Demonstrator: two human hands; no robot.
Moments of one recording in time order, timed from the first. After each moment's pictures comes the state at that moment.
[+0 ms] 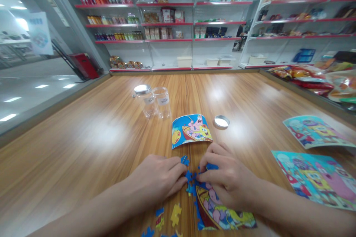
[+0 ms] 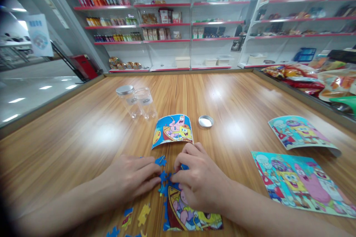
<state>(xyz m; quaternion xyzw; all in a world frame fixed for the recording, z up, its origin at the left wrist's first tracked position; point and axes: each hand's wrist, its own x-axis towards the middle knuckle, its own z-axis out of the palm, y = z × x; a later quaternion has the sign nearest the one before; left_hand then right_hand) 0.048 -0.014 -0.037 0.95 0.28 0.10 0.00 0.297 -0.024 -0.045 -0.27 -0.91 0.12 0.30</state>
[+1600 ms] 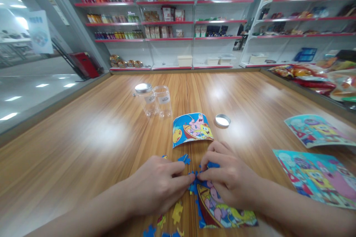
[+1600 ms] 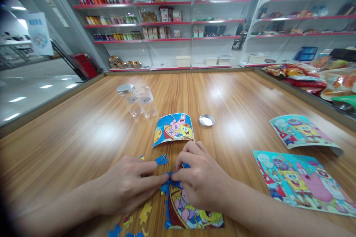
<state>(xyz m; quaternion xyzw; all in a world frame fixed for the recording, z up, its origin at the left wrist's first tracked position) 0.045 -0.019 -0.033 0.97 0.20 0.11 -0.02 0.298 -0.024 -0.046 -0.28 -0.91 0.12 0.30</state>
